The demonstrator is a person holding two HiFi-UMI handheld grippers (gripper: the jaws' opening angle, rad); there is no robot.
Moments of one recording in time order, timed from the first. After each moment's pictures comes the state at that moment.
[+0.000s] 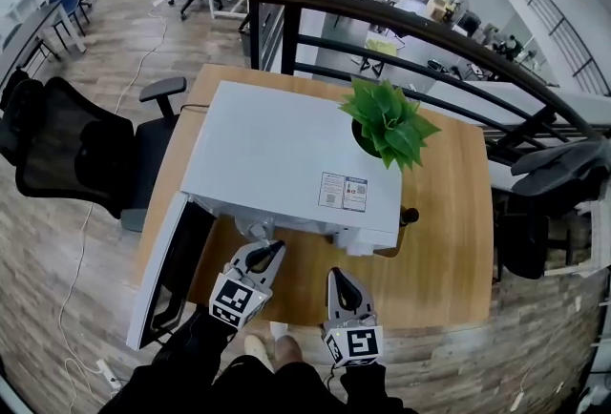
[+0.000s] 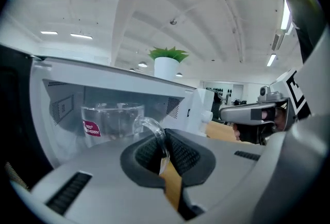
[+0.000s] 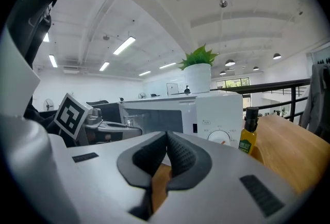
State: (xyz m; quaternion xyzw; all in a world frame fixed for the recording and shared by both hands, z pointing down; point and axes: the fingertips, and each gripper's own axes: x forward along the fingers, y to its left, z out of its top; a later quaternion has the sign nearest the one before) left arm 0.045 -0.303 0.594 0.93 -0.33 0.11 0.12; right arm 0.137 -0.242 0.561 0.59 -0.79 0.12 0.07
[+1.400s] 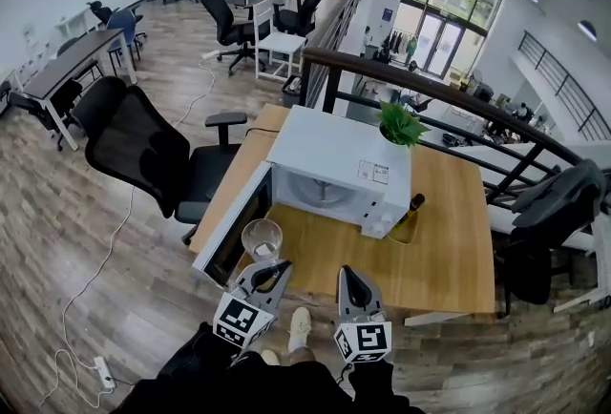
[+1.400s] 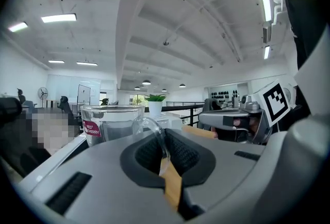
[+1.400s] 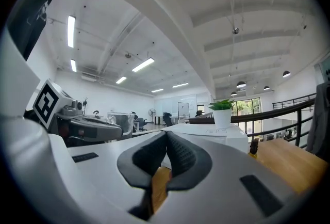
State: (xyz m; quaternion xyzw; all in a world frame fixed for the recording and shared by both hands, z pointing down) left arm -0.071 -0.065 0.441 0.92 -0.39 0.07 0.03; right arm 0.036 -0.058 0.434 0.56 -0.83 0.01 0.01
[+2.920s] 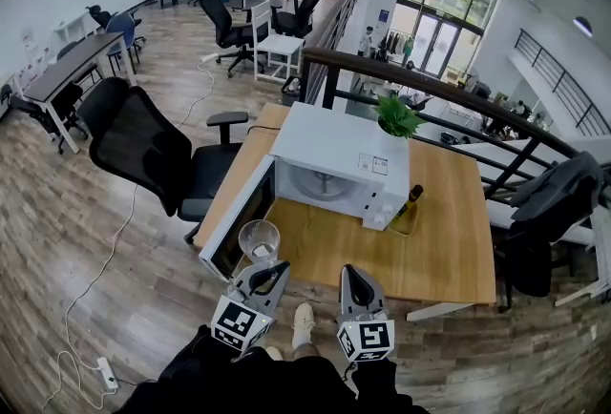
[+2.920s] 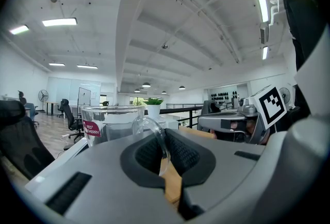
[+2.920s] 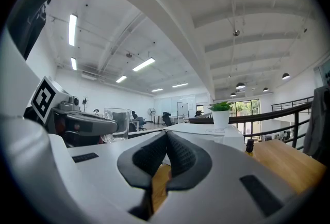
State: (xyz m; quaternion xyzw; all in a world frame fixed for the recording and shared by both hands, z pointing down) left arm -0.085 -0.024 0.430 0.92 -0.40 0.06 0.02; right arm 0.031 -0.022 0.431 0.56 -0.83 0.01 0.02
